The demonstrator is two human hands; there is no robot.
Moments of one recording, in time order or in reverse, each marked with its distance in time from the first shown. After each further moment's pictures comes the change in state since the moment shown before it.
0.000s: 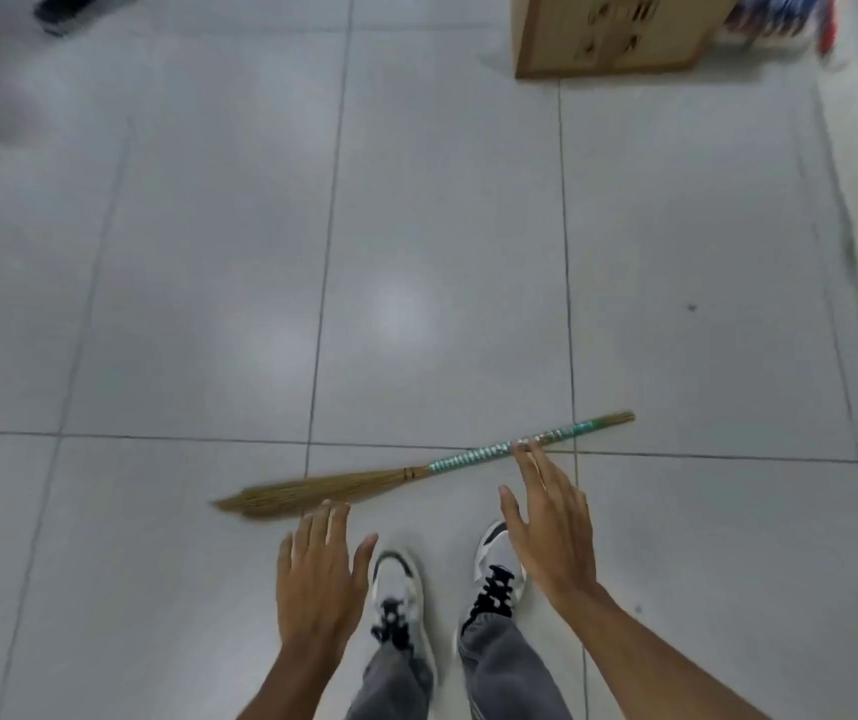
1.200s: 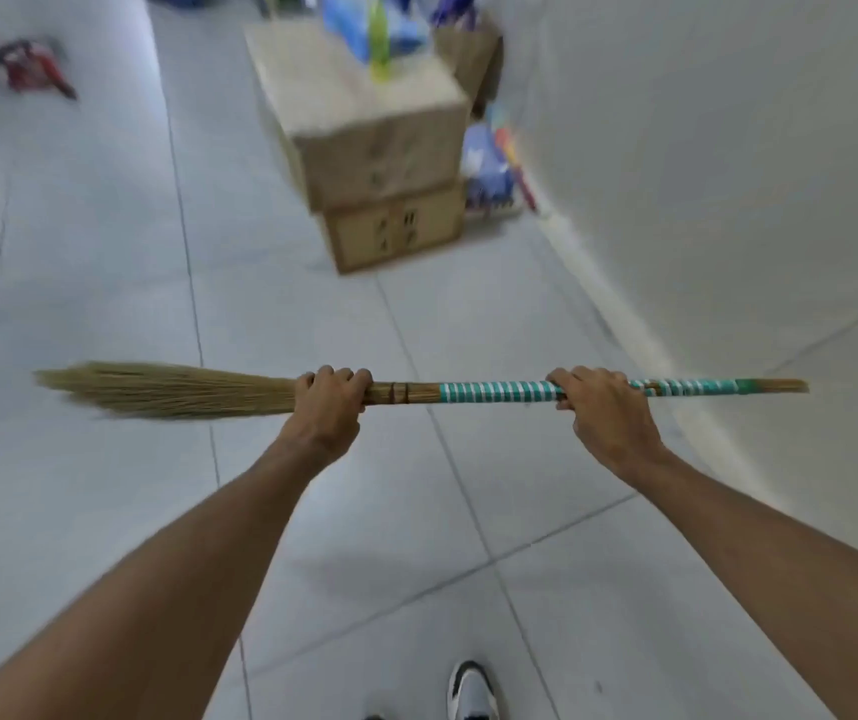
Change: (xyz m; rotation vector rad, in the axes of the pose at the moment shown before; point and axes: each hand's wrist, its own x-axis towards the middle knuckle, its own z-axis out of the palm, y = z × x) left_hand 0.156 0.257 -0.343 0.148 0.247 0.797; right_hand 0.074 0.049 -0.373 -0.400 0.352 0.189
